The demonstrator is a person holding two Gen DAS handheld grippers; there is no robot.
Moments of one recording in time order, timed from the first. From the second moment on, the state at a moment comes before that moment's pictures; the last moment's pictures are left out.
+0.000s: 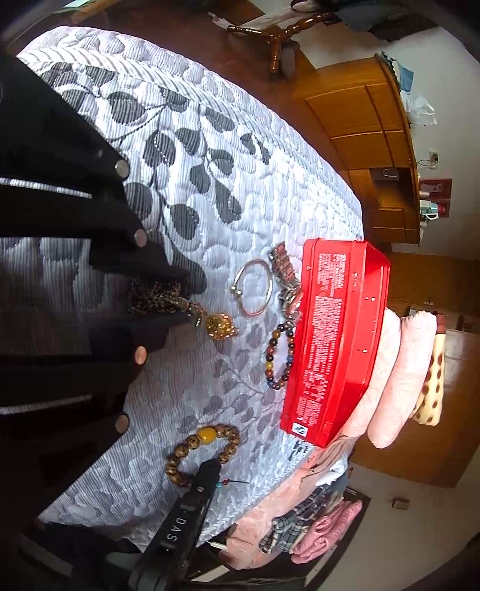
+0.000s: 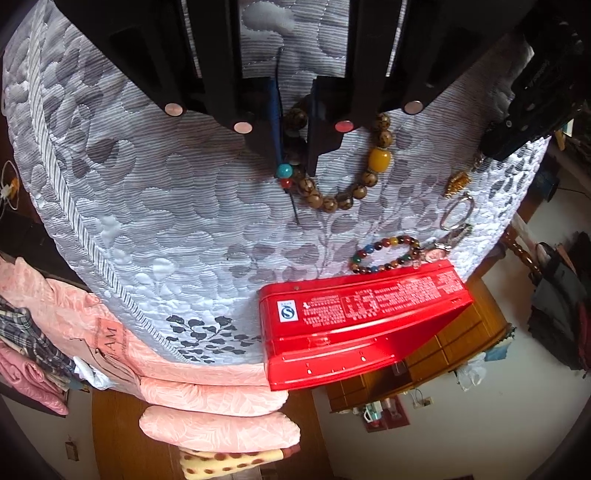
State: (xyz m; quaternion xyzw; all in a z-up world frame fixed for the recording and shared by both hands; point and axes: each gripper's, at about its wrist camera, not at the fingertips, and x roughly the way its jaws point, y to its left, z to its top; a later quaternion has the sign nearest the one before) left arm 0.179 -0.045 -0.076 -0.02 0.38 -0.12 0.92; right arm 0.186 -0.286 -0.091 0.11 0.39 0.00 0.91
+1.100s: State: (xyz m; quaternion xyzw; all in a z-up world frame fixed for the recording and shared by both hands) left arm 0.274 -0.060 0.051 -0.05 0.26 -0.18 0.95; right arm 0.275 -0.280 0.051 0.08 0.27 0.08 0.96
